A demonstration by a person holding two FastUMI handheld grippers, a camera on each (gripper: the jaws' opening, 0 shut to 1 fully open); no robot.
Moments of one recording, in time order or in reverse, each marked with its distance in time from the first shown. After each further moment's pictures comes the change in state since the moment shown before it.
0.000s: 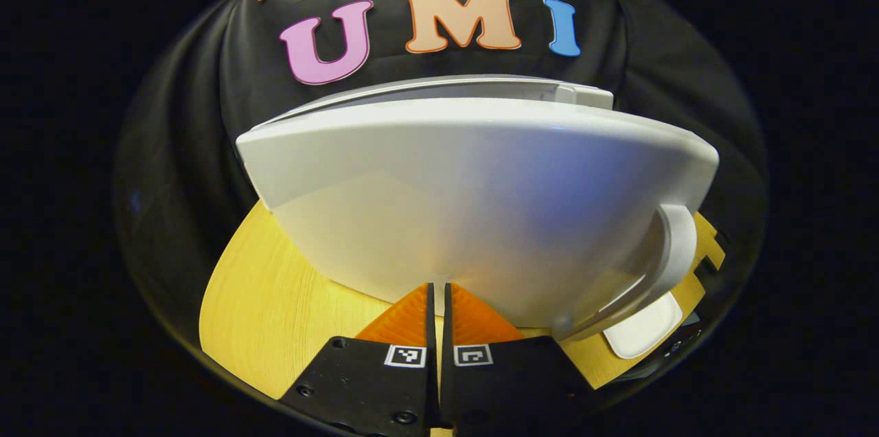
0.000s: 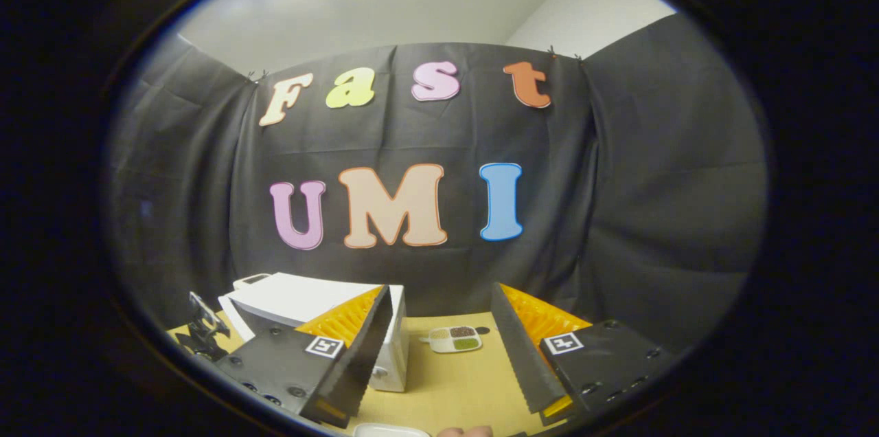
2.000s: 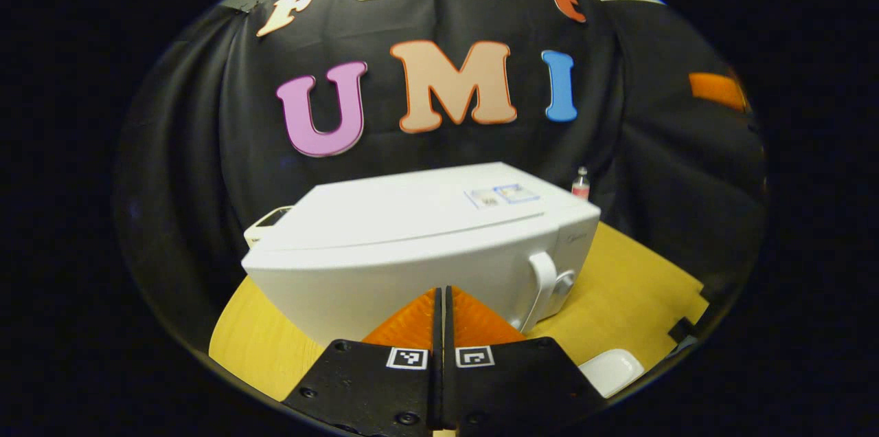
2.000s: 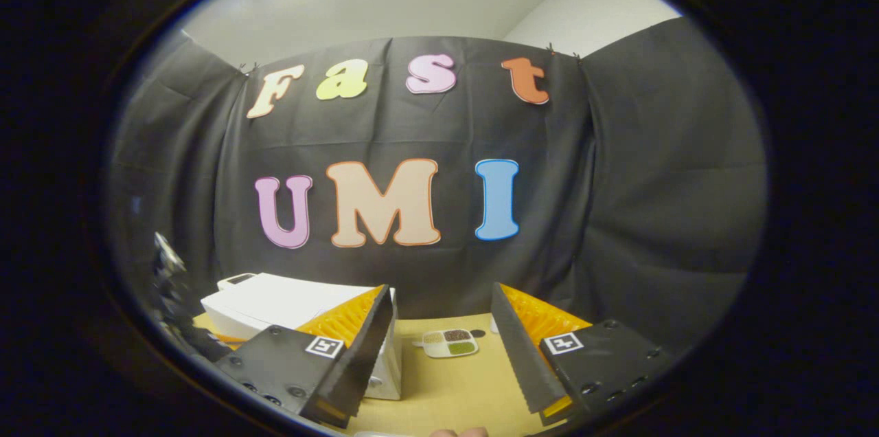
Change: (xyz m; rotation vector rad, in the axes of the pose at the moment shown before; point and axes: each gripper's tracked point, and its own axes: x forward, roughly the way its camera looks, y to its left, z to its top) left arm -0.046 -0.009 0.160 -0.054 -0.319 0.028; right arm 0.039 0.018 -0.023 -0.036 -0.003 -0.041
